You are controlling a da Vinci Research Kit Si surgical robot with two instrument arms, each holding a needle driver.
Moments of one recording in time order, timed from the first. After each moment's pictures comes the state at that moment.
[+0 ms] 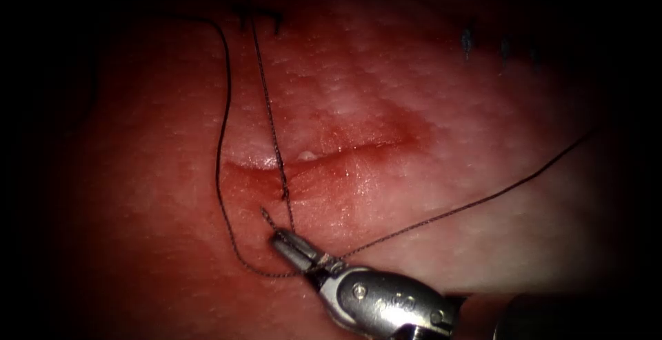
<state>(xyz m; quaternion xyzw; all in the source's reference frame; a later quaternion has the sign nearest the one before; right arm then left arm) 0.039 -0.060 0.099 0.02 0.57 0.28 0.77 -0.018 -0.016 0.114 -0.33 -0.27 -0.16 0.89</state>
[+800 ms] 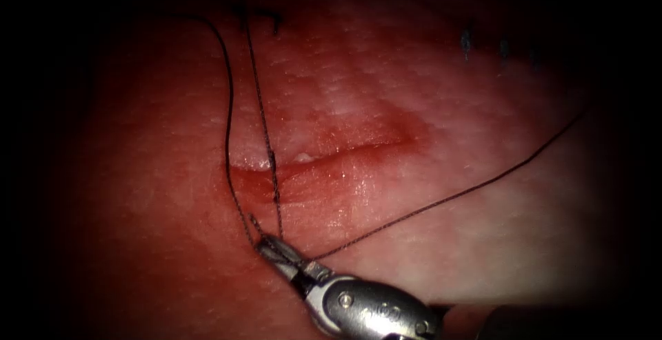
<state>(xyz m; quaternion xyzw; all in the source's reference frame) 0.040 -0.062 0.099 0.05 0.57 0.28 0.77 -0.017 -0.016 0.116 -0.33 -0.27 -0.15 0.89</state>
